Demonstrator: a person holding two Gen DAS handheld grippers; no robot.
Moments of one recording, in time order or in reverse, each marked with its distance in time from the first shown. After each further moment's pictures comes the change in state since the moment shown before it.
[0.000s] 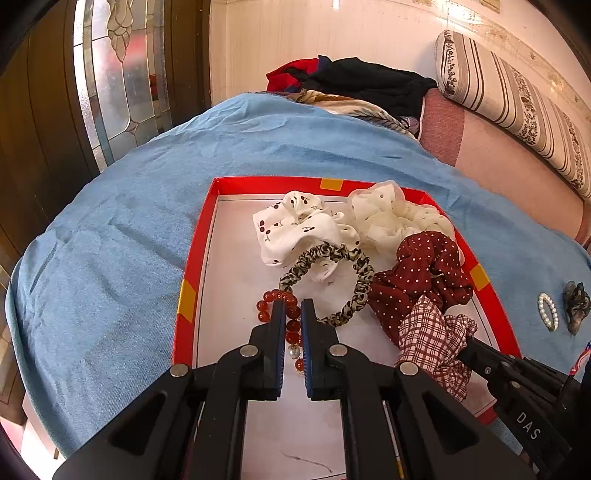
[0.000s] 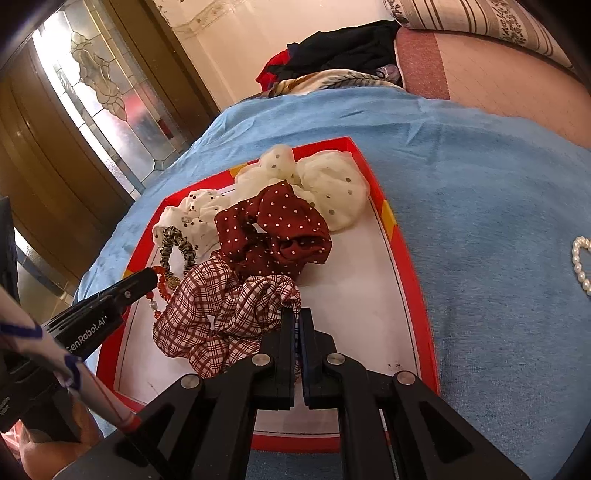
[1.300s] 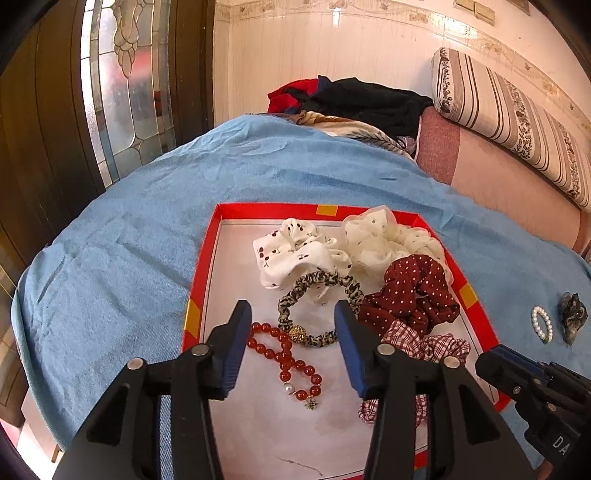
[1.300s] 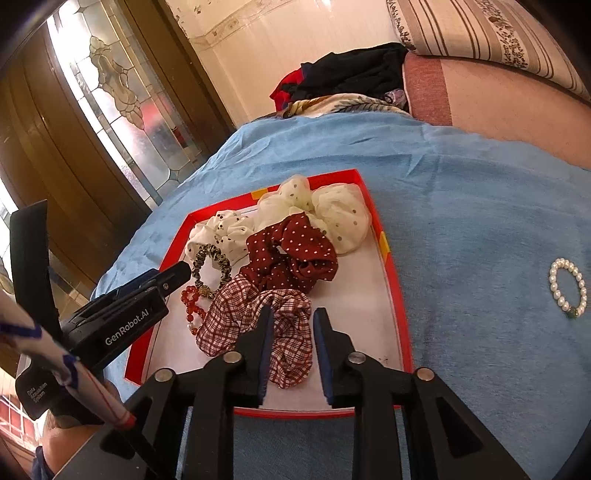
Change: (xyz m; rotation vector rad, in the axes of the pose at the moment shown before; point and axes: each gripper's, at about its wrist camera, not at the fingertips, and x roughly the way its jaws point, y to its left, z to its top) left arm -0.017 -0.004 0.006 -0.003 -0.080 0.008; right arm -0.042 0.010 0.005 -0.038 -0.053 0.022
